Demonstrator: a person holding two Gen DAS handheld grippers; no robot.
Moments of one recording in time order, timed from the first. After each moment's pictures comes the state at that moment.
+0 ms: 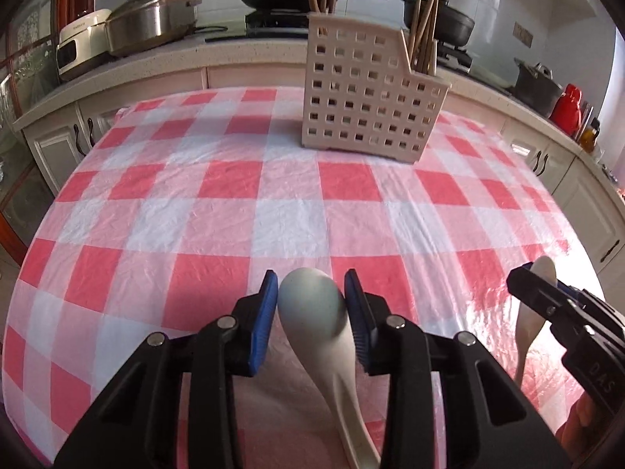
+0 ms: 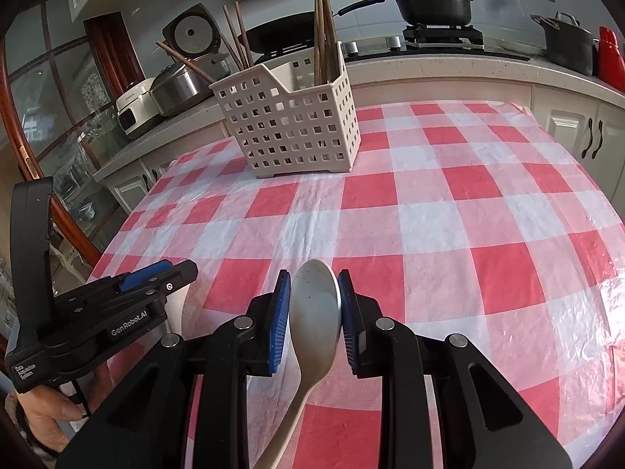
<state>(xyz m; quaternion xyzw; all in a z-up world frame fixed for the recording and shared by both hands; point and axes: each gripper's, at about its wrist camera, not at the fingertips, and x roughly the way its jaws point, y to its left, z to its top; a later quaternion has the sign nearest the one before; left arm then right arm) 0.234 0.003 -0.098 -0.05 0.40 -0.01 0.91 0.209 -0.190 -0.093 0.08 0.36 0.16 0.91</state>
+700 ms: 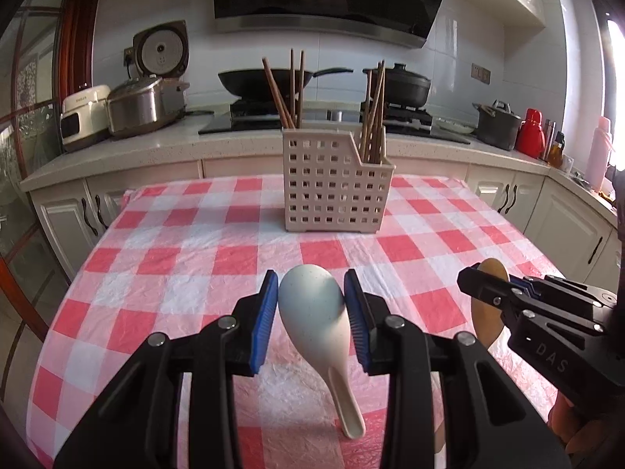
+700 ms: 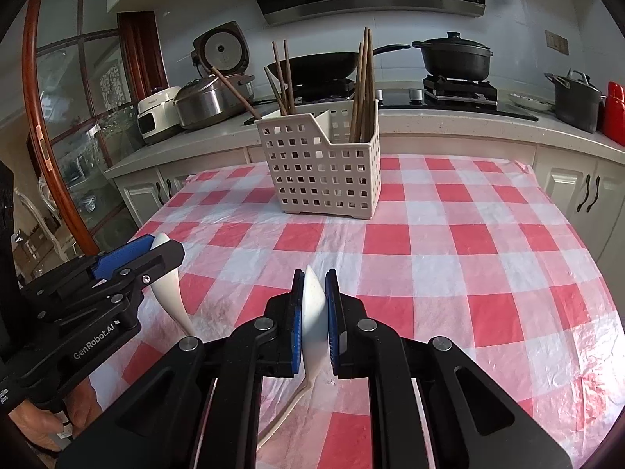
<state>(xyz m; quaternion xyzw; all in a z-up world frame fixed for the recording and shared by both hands) 0.178 -0.003 -0.038 -0.01 0.27 -0.04 0.96 0.183 -0.170 -0.052 0.03 0.30 0.17 0.94</state>
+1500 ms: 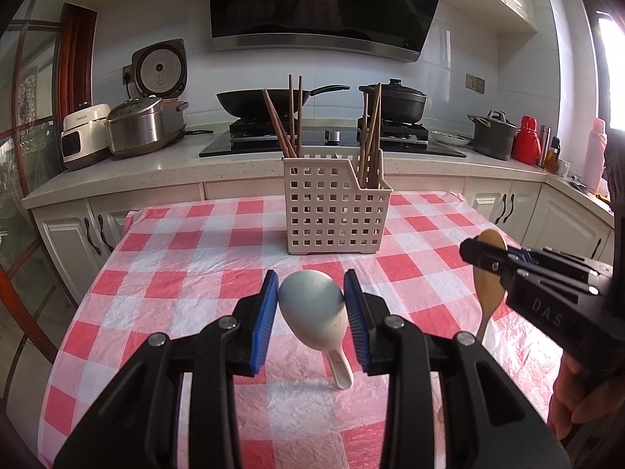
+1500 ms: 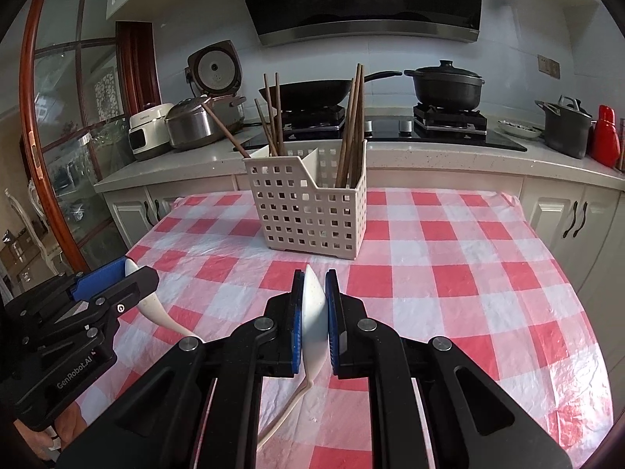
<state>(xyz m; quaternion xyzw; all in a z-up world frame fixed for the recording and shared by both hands) 0.176 -0.001 -0.022 0.00 0.25 -0.04 0.97 0.198 -0.172 -0.026 0.01 0.26 0.14 0.95</state>
